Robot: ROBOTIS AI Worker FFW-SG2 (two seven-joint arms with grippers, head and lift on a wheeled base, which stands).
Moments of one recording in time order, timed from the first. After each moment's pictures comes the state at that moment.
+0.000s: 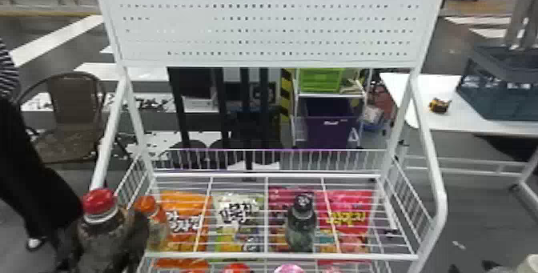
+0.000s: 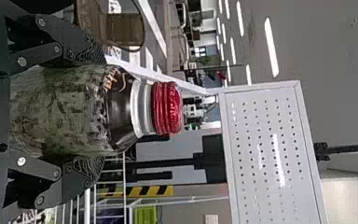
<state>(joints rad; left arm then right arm) 0.64 0.25 -0.08 -2.34 0.05 0.17 0.42 1.02 -0.03 -0.13 -2.41 -0.14 -0.21 0.23</state>
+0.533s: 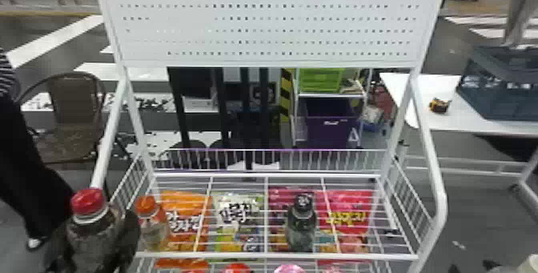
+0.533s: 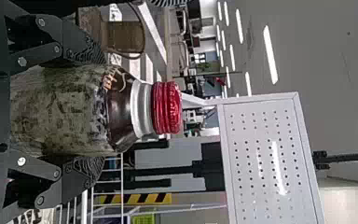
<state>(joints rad) 0.65 0.24 -0.05 -2.35 0.06 0.17 0.41 1.03 -0.03 -0.13 -2.42 -0.15 -0.22 0.23</state>
